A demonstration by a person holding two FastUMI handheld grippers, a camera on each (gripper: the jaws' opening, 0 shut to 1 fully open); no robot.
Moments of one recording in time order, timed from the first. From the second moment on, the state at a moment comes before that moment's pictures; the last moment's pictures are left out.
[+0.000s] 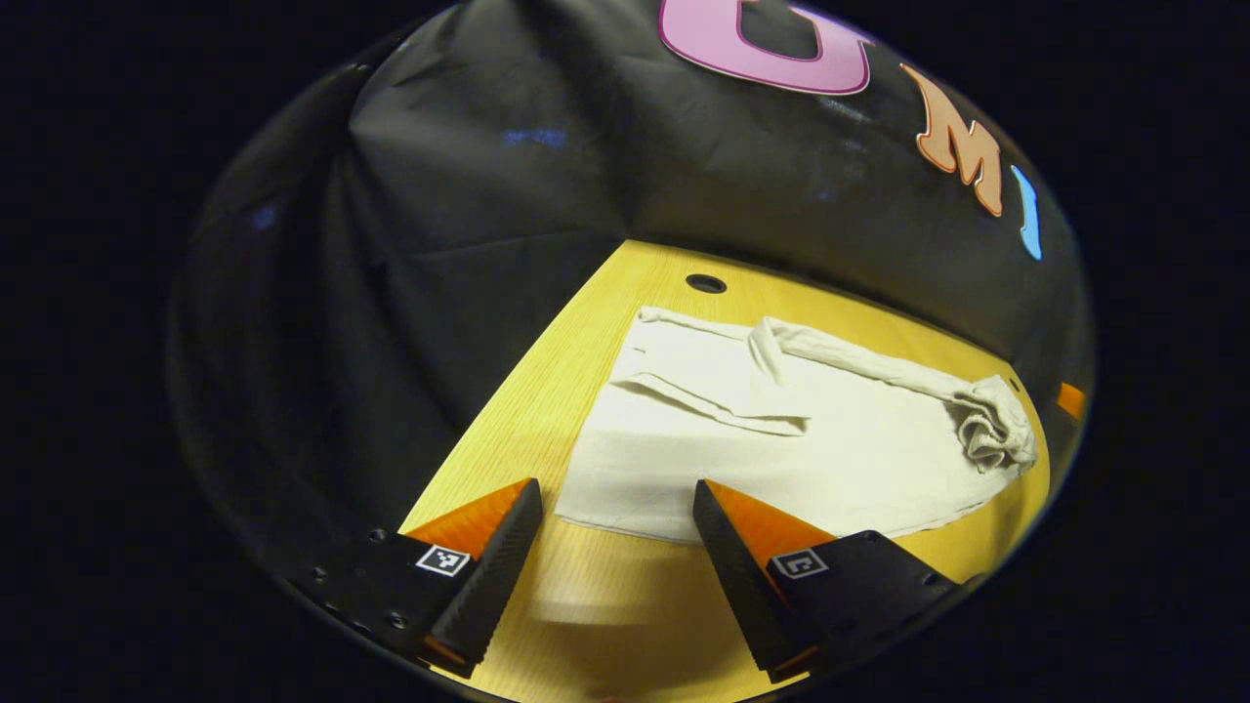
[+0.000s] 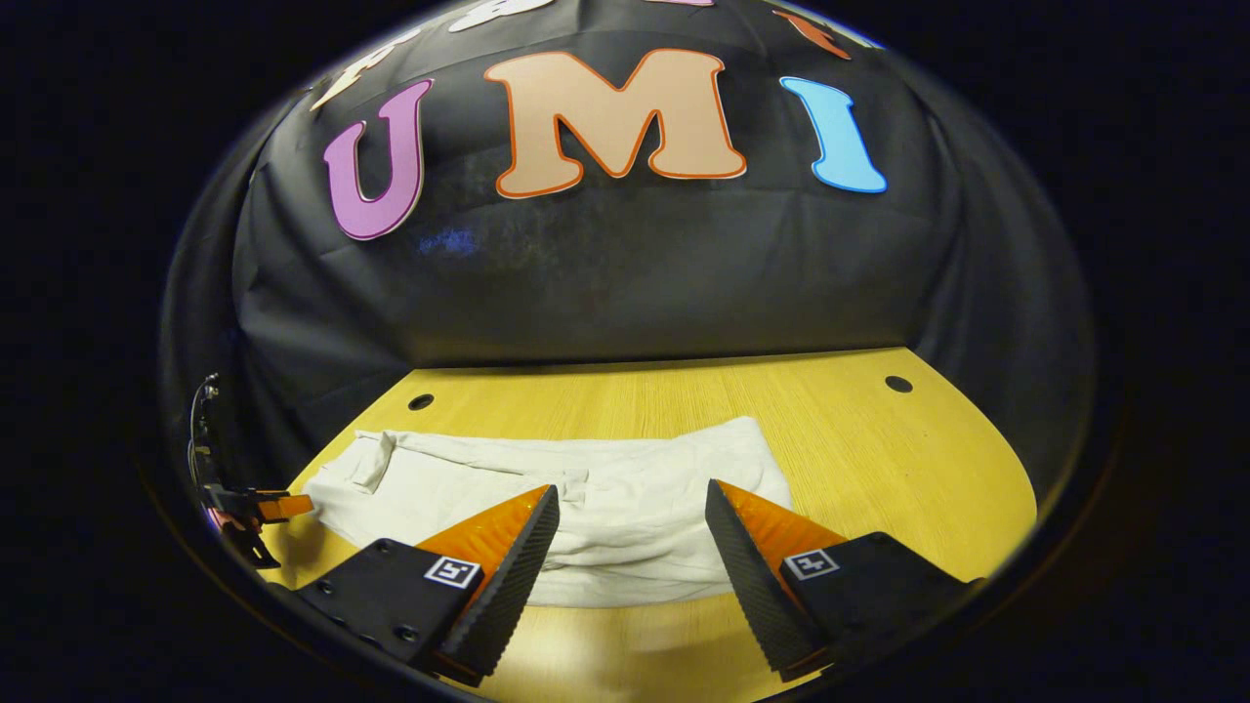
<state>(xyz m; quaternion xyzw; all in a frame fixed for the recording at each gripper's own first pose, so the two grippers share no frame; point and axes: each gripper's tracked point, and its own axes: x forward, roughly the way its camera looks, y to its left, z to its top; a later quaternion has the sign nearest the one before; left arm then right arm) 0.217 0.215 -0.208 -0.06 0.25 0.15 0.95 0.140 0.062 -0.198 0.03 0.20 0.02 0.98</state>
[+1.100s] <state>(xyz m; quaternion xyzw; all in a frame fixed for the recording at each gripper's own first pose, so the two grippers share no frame) 0.236 0.193 -0.211 -0.06 0.25 0.13 0.96 0.123 0.036 -0.200 0.03 0.22 0.00 0.98</state>
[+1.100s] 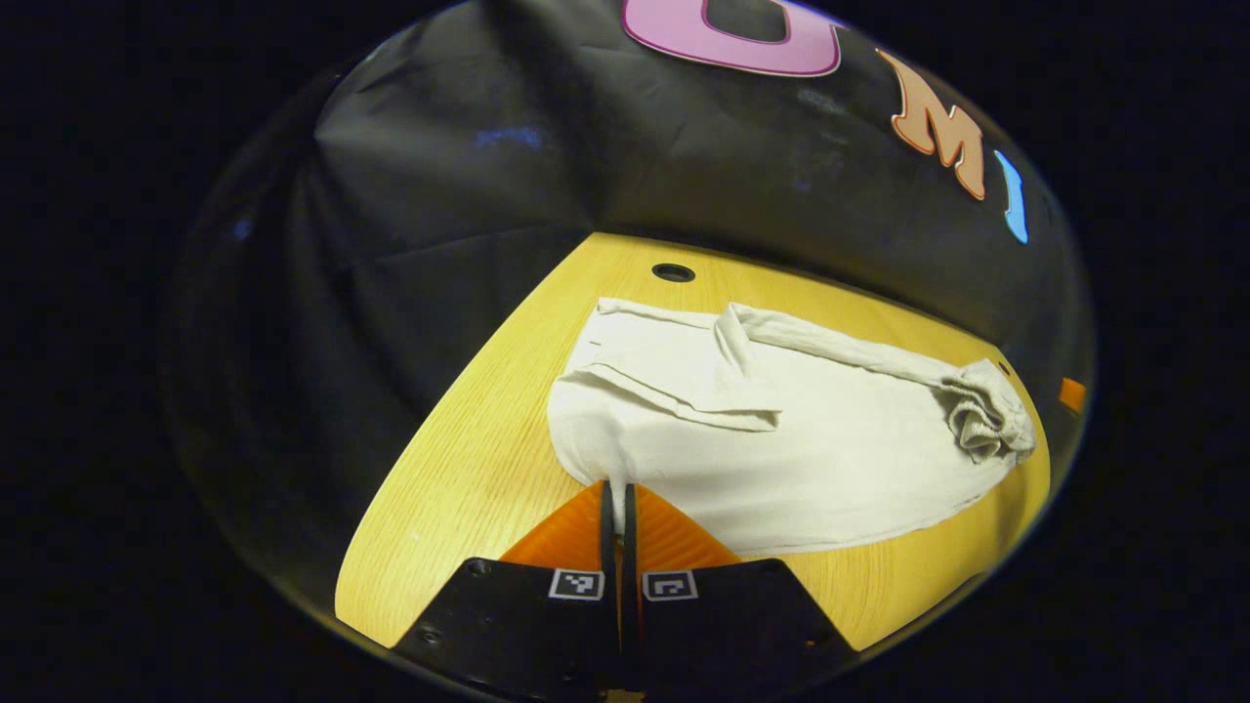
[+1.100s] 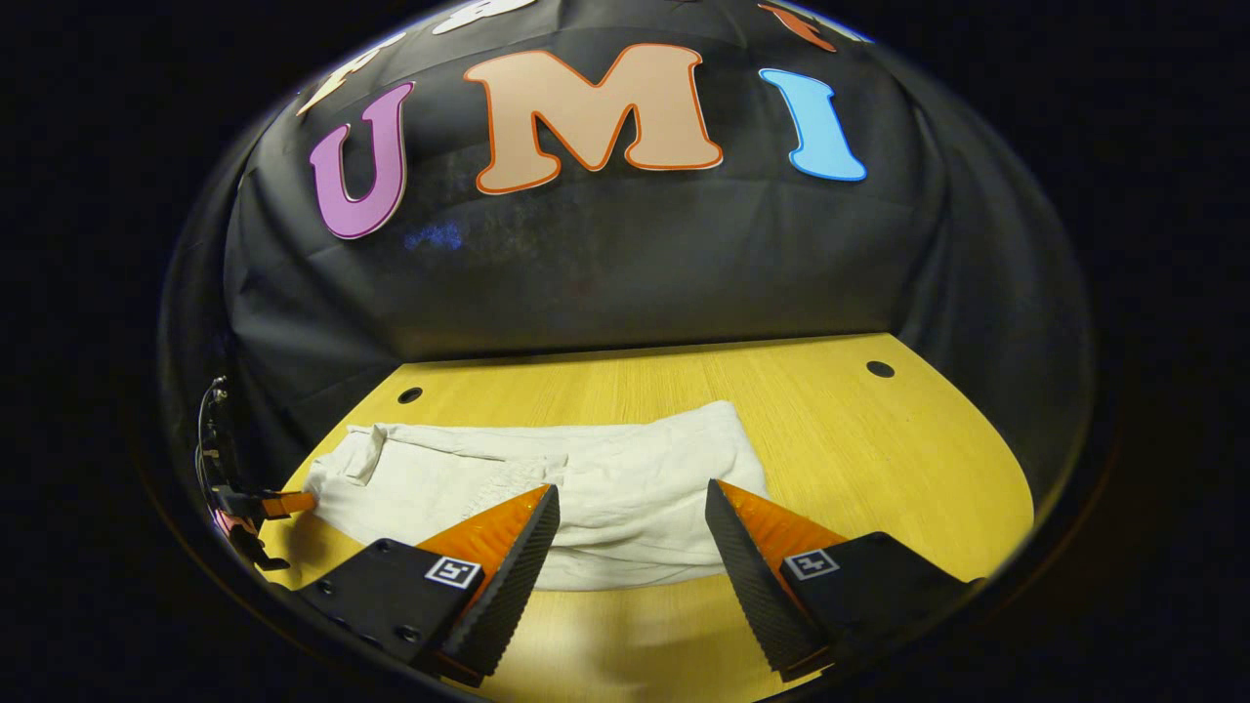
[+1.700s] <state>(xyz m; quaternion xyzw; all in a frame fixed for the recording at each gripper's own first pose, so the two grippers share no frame) 0.265 0.089 -0.139 -0.14 0.18 0.07 0.97 0.109 -0.017 -0.176 0.04 0.21 -0.02 0.98</state>
